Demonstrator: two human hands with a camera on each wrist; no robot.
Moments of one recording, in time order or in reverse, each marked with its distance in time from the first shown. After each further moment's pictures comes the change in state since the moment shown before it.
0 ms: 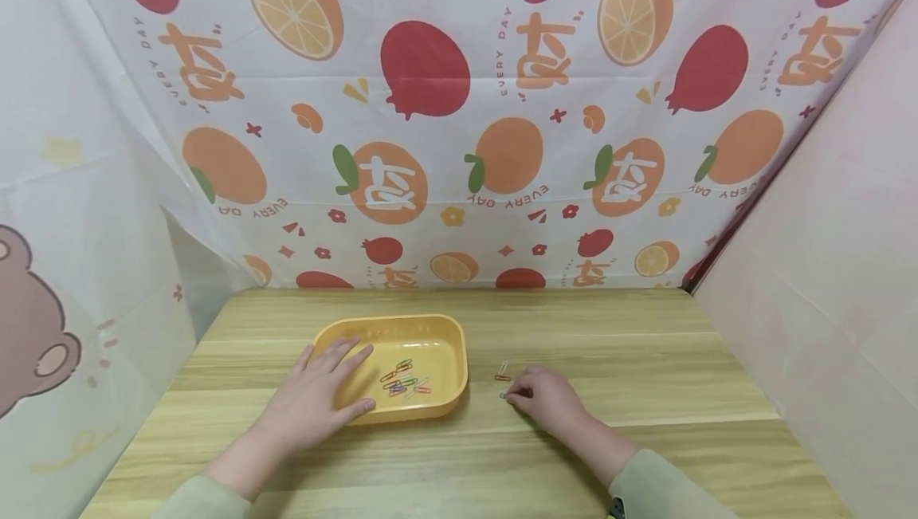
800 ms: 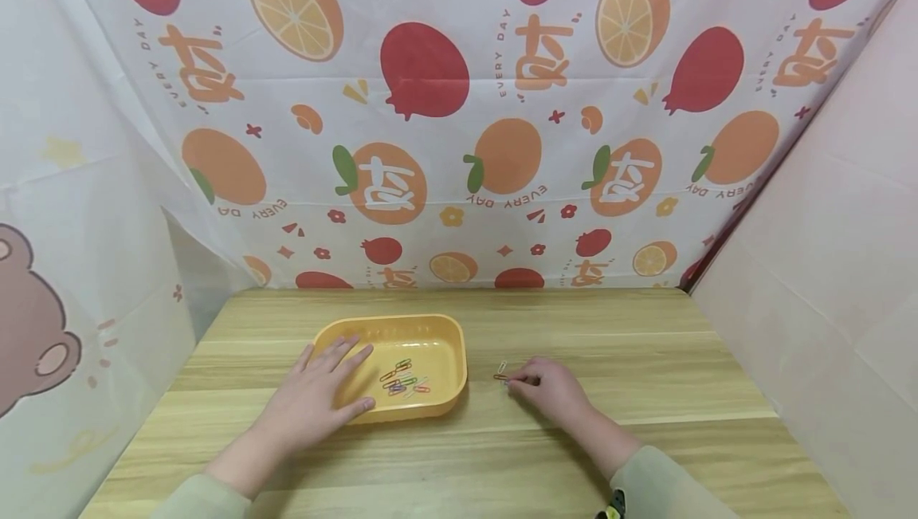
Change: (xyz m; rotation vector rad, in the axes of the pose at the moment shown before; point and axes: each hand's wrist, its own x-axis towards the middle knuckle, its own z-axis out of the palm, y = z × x) left_hand 0.001 0.000 0.000 0.001 0.015 0.012; right_hand 0.004 0.004 -0.012 0.131 0.031 0.088
